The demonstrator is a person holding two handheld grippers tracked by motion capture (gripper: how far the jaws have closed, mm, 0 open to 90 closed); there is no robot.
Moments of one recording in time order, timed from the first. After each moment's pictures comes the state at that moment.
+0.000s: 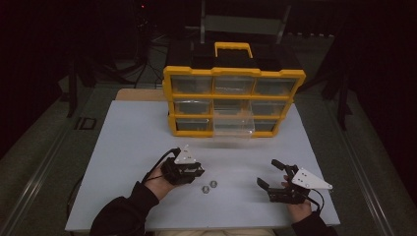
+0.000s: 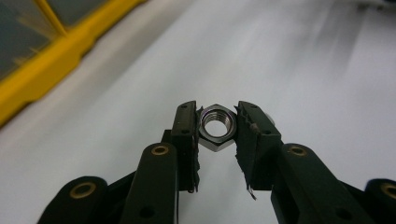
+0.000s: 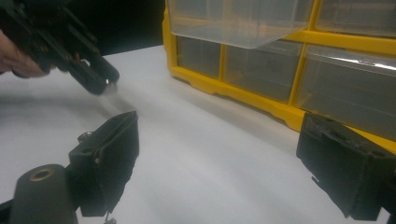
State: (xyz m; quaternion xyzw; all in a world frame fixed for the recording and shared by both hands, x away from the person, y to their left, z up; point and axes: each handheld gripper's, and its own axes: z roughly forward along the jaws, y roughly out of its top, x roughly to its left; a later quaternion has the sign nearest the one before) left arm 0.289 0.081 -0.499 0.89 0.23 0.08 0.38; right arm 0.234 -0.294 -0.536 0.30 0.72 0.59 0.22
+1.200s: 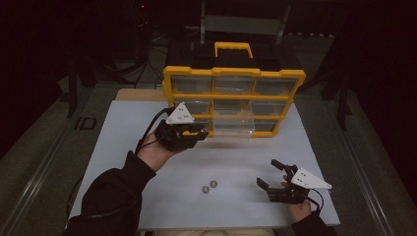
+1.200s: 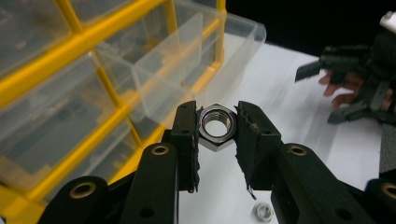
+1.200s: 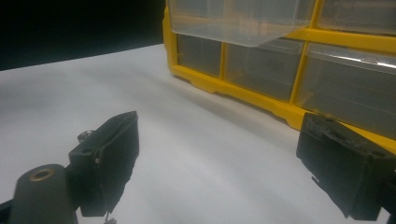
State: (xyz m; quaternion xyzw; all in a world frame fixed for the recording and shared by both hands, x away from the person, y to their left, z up) left arm 0.315 0.079 -0.364 0.86 0.23 0.13 0.44; right arm 0.235 -0.293 -0.537 0.30 0.72 0.59 0.22
